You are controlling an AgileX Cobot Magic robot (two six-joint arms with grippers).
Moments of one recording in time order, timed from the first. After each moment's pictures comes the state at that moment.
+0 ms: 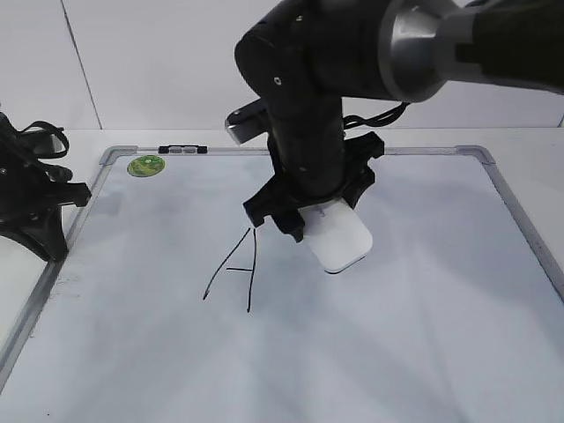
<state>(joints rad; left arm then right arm) -0.07 2.02 -1.36 -0.19 1.01 0.02 0.71 2.08 -1.74 -0.34 1.22 0.33</state>
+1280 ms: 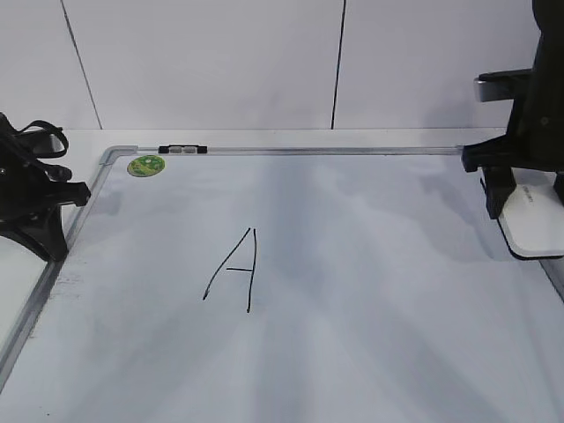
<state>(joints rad) -0.07 2.02 -1.36 -0.20 1.01 0.02 0.15 1.86 -1.47 -0.19 1.23 0.25</state>
